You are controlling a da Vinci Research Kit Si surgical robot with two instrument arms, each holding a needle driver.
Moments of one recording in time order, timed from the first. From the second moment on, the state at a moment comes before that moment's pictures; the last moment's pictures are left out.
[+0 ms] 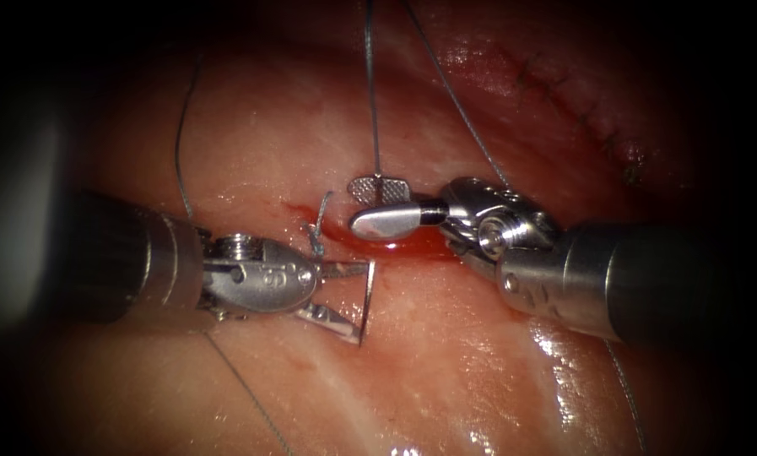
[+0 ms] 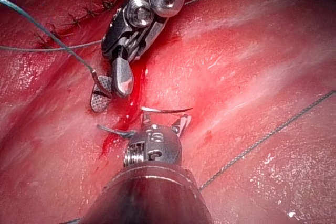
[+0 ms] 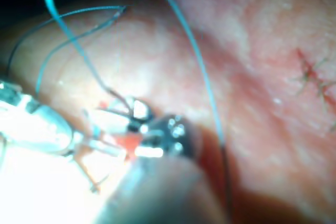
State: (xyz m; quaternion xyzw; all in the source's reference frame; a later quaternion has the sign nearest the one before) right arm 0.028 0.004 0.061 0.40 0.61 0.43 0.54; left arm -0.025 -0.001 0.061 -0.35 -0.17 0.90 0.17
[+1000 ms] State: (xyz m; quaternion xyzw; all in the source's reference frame) right arm 0.020 0.007 0.060 0.33 0.65 0.35 0.59; left arm -0.025 -0.002 0.059 -0.45 0.00 0.89 -0.03
